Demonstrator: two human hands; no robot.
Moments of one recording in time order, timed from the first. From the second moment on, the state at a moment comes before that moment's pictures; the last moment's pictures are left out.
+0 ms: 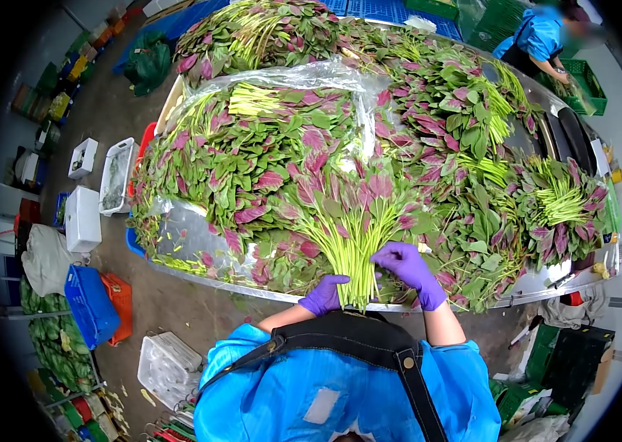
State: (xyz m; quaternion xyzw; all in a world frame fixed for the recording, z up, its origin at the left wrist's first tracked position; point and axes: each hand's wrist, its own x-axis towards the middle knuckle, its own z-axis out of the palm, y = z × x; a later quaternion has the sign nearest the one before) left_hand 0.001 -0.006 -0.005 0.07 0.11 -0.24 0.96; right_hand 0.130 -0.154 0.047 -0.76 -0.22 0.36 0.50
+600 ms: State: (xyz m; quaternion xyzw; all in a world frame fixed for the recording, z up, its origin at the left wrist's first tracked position) left_hand -0.004 -0.005 -0.016 -0.01 0.12 -0.24 0.96; right_hand 0.147 -0.167 0.091 -0.72 -0.08 0.39 0.57
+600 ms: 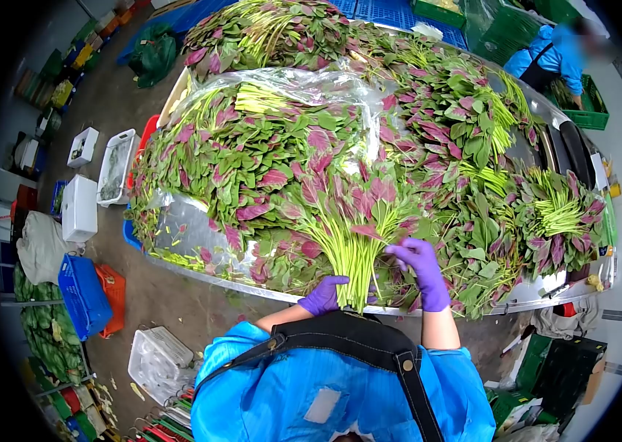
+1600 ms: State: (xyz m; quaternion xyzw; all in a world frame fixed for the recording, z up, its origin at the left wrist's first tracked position) left_hand 0.005 -0.016 0.010 0.22 0.25 -0.23 0.91; right_hand 0.139 -0.108 -0.006 -0.91 -0.29 0.05 0.28
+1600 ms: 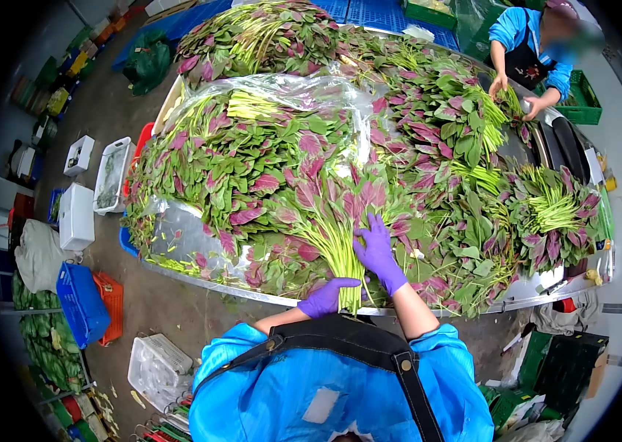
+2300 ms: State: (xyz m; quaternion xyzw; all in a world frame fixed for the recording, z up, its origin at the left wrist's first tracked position) left_hand 0.000 -0.019 -0.021 0.22 0.23 -0.24 0.92; right_hand 0.135 -0.107 0.054 -0.86 -0.37 0.04 0.36
